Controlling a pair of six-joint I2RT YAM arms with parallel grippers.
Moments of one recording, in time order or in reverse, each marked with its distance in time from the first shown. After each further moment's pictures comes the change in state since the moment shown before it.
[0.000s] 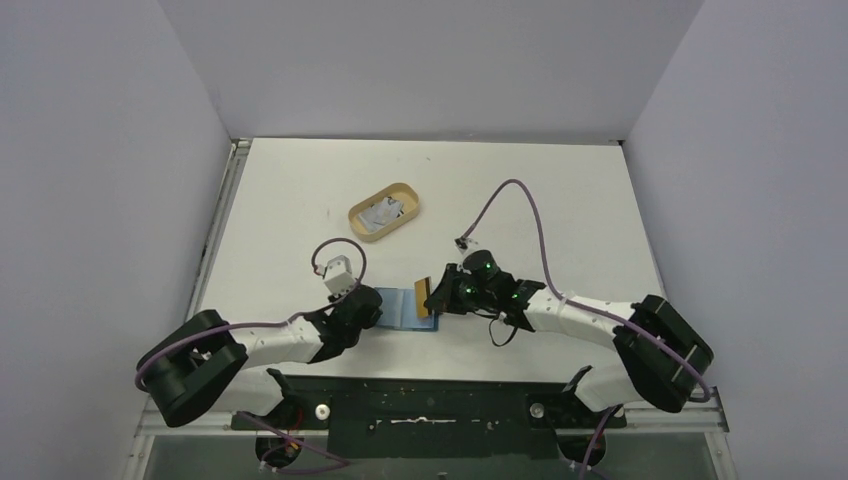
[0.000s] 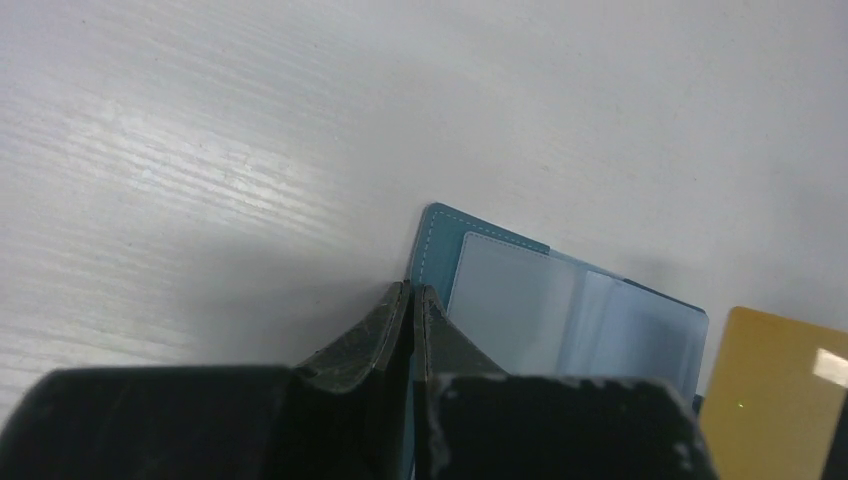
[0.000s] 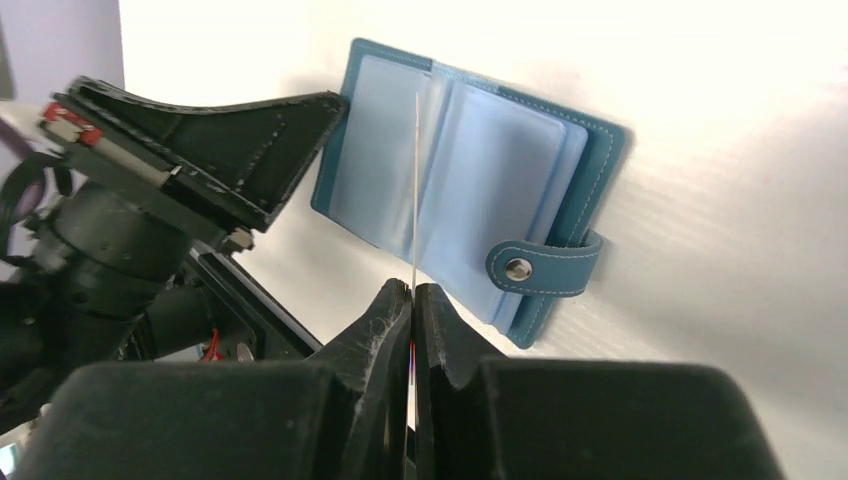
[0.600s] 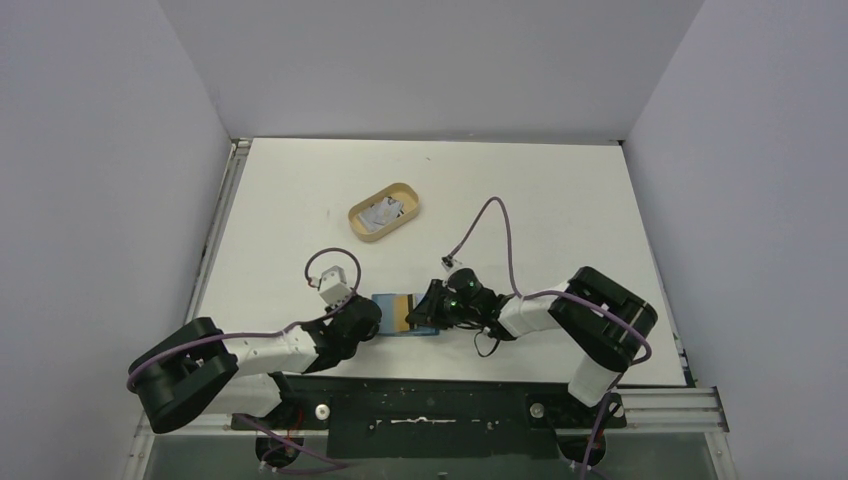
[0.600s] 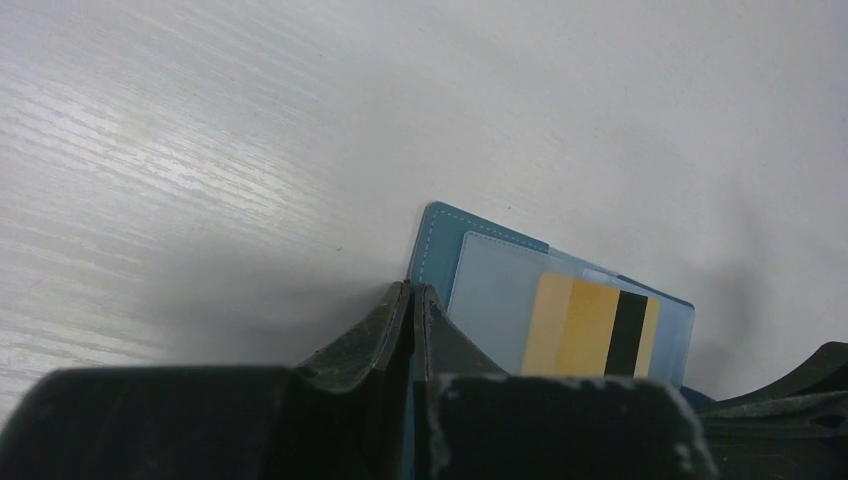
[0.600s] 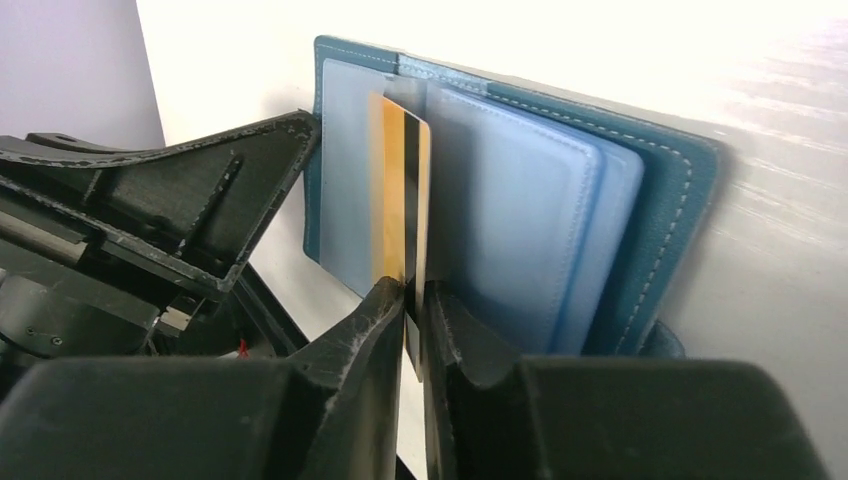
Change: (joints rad) left arm -0.062 -0.050 -0.055 -0.025 -0.053 -0.119; right arm 0.054 0.282 -0.054 0.386 -0.051 0.179
